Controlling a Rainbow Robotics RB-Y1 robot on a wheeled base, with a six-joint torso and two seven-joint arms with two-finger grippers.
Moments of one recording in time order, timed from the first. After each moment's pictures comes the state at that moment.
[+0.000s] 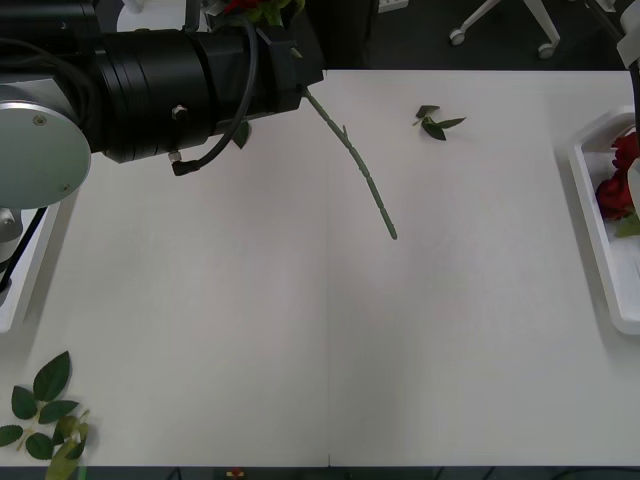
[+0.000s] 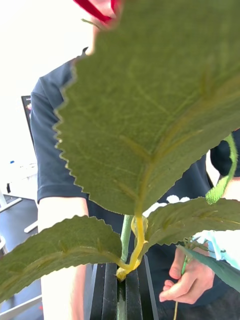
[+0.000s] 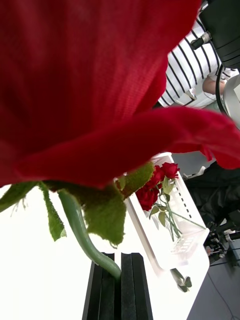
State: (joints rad) right arm -1.30 -0.50 0.22 -0.92 -1.71 0.28 2.45; left arm -0.56 0.56 -0.19 -2.12 1.03 0.97 -1.05
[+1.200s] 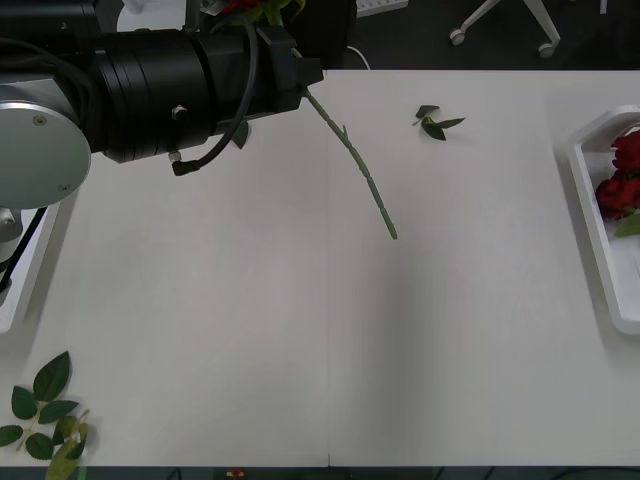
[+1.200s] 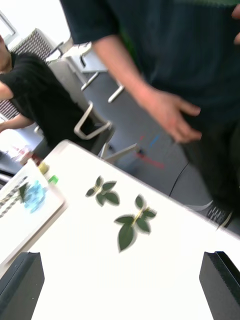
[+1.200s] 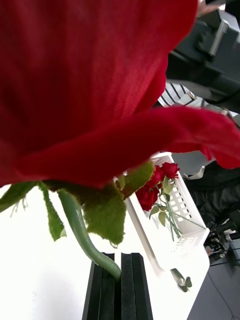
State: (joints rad) right arm -1.30 -0.82 0.51 -0.92 -2.00 1.00 2.09; left arm -0.56 0.56 -0.19 -2.12 1.03 0.97 -1.05
